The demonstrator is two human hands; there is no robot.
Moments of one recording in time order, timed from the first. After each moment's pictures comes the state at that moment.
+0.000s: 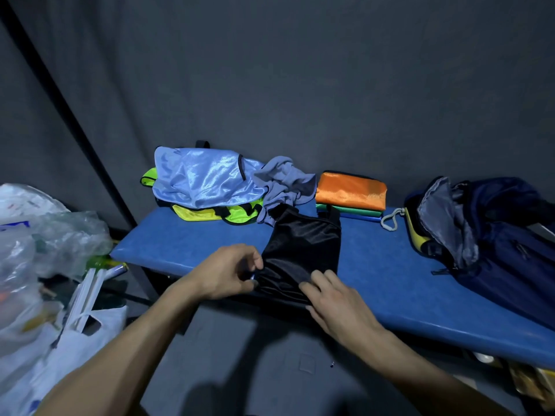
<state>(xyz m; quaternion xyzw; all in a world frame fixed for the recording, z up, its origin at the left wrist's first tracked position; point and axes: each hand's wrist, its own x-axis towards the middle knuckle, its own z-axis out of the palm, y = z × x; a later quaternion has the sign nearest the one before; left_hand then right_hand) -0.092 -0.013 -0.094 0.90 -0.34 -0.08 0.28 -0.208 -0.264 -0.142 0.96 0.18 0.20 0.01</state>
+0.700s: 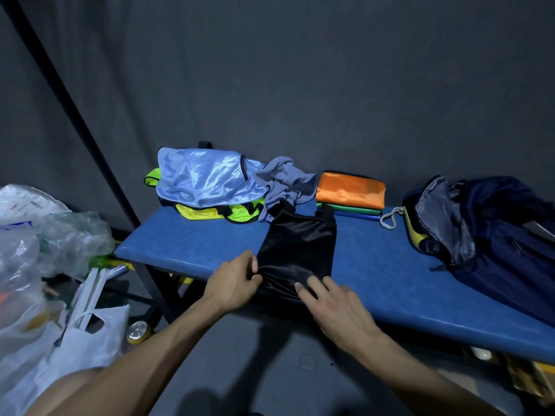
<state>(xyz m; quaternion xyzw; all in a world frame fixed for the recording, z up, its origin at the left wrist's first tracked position) -0.120 -0.030 -0.124 0.95 -0.16 -0.04 0.27 -0.218 -0.258 -0.153 0.96 0.18 0.21 0.10</state>
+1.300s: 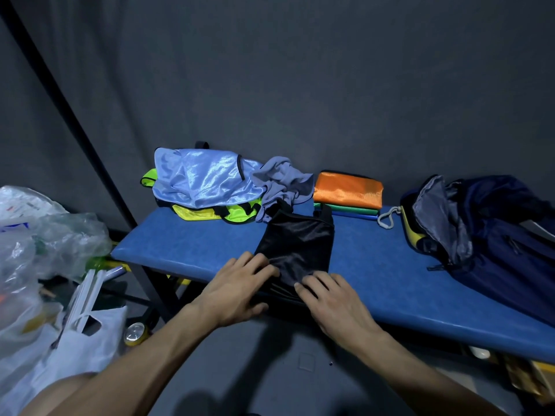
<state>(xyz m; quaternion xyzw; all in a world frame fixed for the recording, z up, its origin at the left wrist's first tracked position) -0.124 -0.026 -0.123 0.89 -0.45 0.08 0.03 -0.215 -0.266 -0.148 0.93 0.24 0.26 0.09</state>
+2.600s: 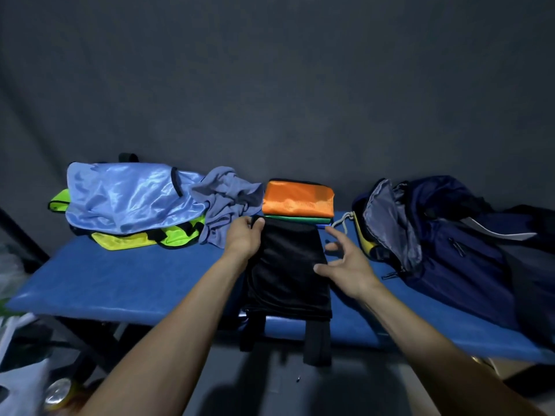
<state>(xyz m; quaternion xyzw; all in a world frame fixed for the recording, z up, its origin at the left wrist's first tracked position) -0.023 -0.203 -0.092 0.82 -0.03 -0.11 0.56 -0.168 -0.377 -0.096 0.80 -0.19 0.06 -0.56</state>
